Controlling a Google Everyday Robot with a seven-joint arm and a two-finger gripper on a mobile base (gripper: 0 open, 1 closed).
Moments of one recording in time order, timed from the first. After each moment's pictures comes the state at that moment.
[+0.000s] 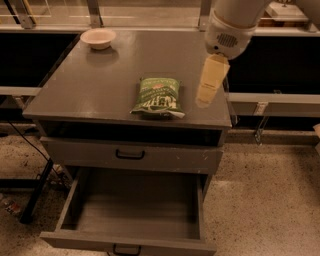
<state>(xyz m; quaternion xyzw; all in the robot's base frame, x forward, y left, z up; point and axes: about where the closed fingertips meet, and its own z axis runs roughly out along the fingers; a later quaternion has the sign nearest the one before) 0.557 -0.134 0.947 -0.57 0.81 -0.01 0.12</state>
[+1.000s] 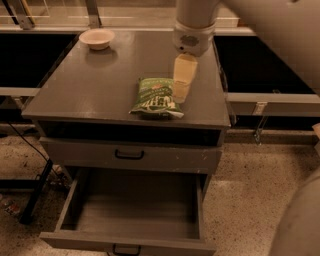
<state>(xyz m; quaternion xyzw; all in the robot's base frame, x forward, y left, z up) 0.601 -0.082 0.927 -0.58 0.81 -0.05 0.08</state>
